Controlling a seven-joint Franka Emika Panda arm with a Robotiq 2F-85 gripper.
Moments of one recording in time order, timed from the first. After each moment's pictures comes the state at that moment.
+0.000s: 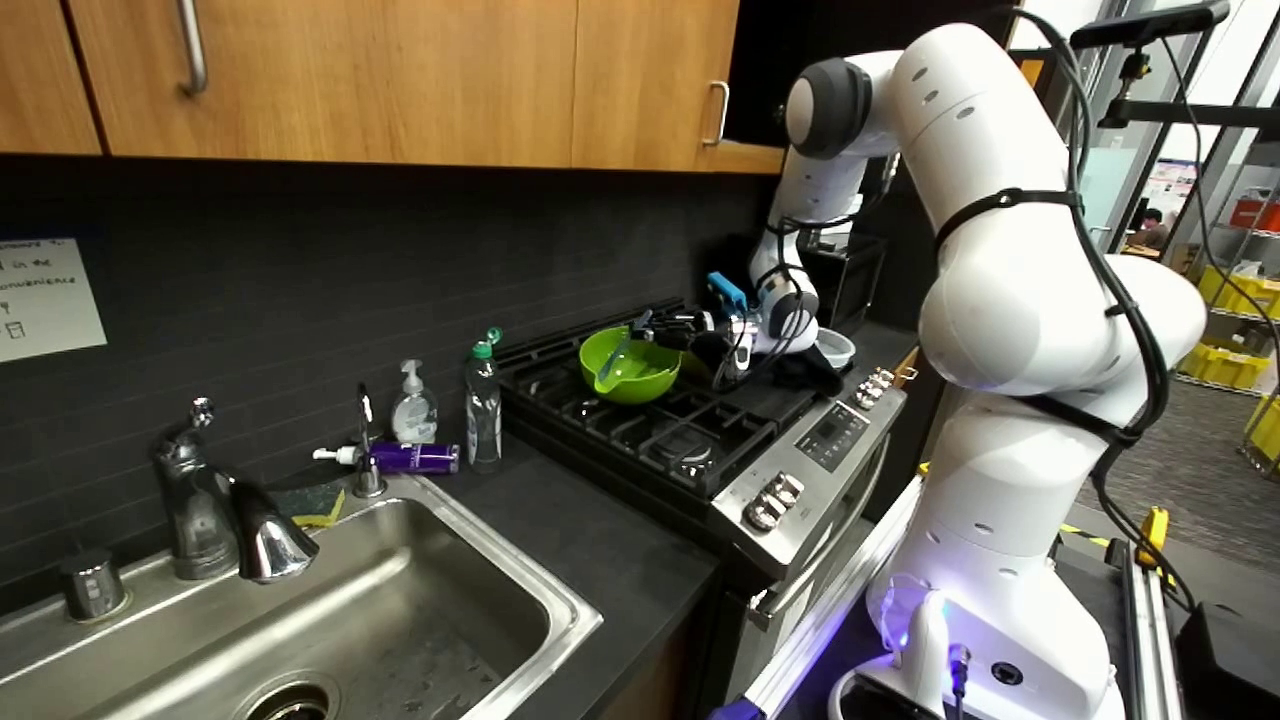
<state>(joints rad) -0.48 0.79 -0.29 -1.91 1.62 1.40 0.44</state>
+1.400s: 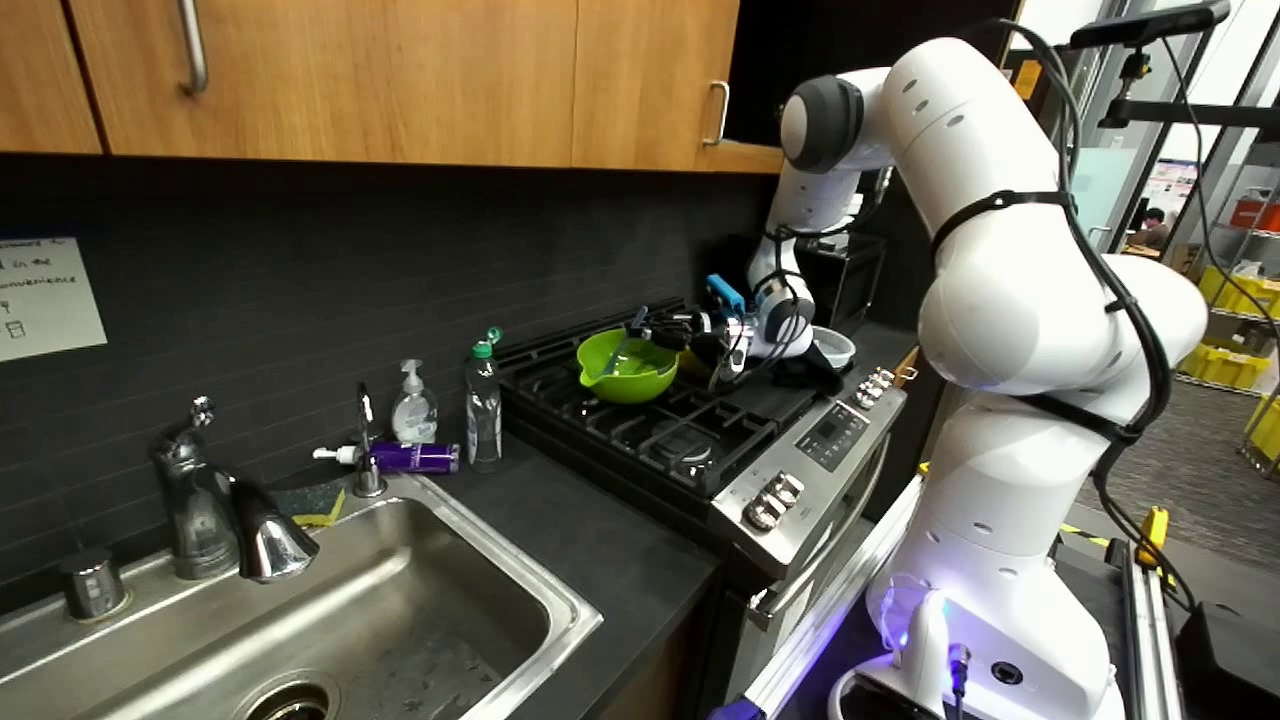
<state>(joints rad) -0.48 0.84 -0.29 -1.85 1.65 1.36 0.42</state>
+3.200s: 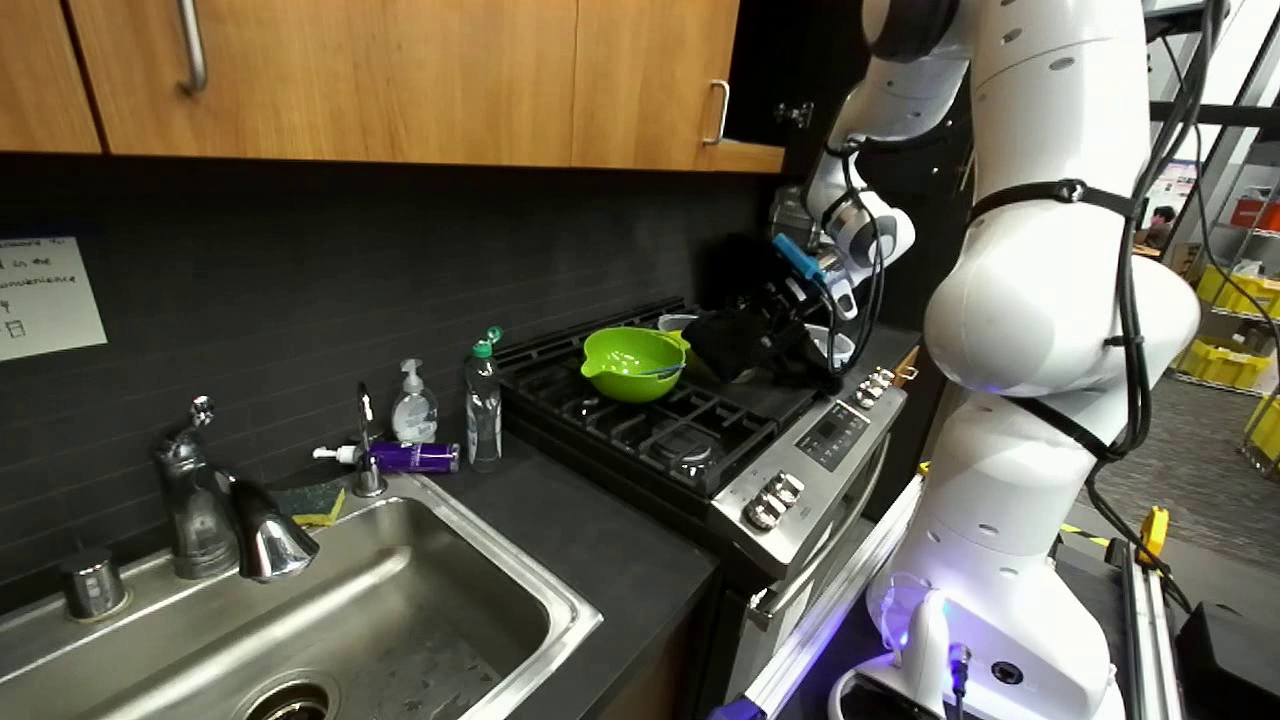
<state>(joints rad) -0.42 0.40 -0.52 -2.14 1.17 1.96 0.36</state>
